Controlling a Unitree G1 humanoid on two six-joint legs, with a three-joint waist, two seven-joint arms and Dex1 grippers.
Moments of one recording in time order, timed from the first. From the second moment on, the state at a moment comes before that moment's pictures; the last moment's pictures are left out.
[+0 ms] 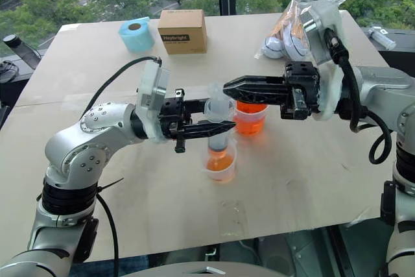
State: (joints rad) left arm -0.53 0.57 -0.04 -0.49 -0.83 0.72 -0.89; right arm -0.79 -0.81 -0.13 -0.43 1.43 1.13 0.61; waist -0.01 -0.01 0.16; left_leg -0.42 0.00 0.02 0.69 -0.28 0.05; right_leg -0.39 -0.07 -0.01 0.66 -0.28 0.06
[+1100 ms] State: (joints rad) left arm -0.51 0.53 0.00 -0.50 -0.87 0.70 -0.84; right arm -0.67 -0.93 -0.11 -0.41 1.37 1.16 0.77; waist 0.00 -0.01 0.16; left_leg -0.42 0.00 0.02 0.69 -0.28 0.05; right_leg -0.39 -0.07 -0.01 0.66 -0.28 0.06
